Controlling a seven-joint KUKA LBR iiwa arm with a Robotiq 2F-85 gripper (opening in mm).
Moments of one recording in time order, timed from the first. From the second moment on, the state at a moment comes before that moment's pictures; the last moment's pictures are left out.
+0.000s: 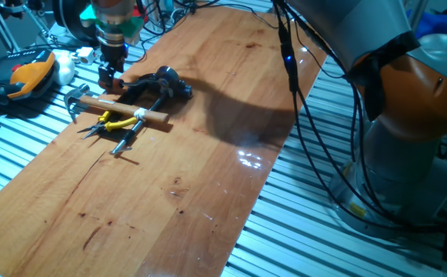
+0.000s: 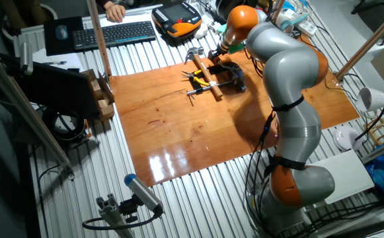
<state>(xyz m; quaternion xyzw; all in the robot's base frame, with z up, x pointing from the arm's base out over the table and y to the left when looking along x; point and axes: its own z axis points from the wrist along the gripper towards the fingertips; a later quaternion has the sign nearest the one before) 0.803 -0.051 0.067 -0.09 0.98 0.00 0.15</state>
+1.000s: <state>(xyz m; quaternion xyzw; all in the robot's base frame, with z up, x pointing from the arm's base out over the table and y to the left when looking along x) 0.805 -0.054 0.056 -0.08 0.99 -0.01 0.14</state>
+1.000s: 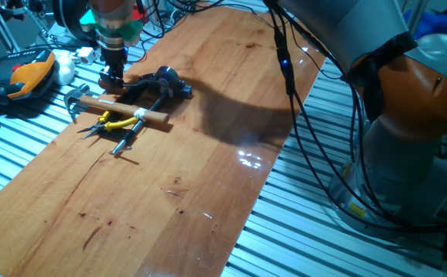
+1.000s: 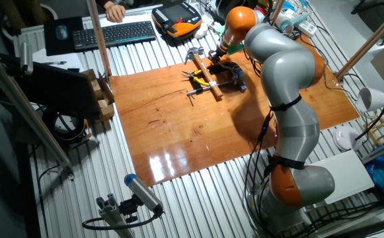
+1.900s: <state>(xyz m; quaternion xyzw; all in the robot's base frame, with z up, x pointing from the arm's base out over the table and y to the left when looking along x) 0.805 -0.053 0.054 -0.08 0.99 -0.01 0.12</state>
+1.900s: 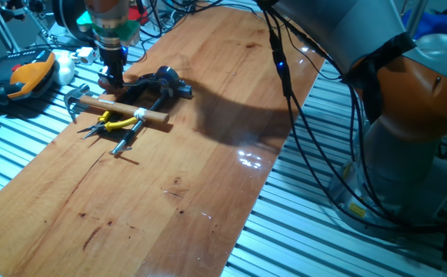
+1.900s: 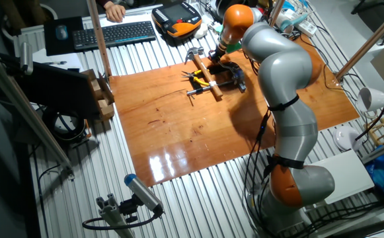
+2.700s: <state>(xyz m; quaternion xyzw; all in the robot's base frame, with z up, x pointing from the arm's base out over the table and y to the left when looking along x) 0.802 -0.053 0.066 -0.08 0.99 -0.02 0.11</state>
